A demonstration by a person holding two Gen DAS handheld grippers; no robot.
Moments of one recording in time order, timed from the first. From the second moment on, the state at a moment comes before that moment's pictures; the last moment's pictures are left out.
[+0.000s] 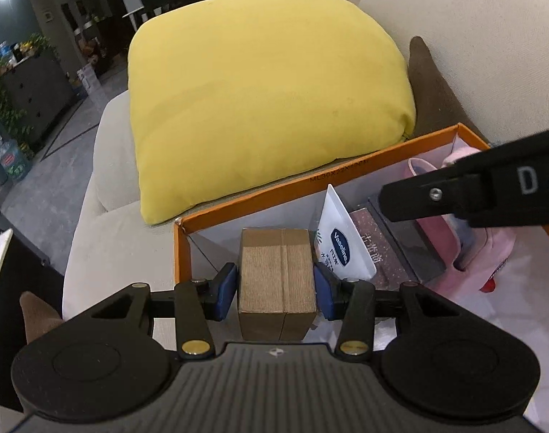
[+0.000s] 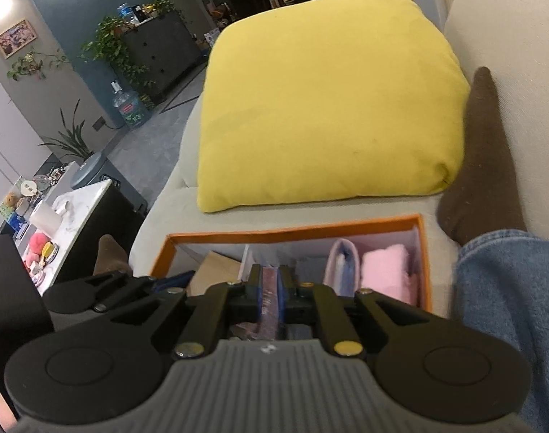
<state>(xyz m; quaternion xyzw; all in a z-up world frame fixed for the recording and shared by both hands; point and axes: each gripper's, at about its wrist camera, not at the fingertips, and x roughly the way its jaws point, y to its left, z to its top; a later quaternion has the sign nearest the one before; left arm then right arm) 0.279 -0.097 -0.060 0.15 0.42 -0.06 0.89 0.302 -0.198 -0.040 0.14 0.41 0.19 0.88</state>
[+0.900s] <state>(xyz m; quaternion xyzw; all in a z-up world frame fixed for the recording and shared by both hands) 0.277 -0.086 -0.037 0.15 0.43 -0.10 0.88 0.278 -0.199 -0.043 0.13 0.41 0.21 0.88</state>
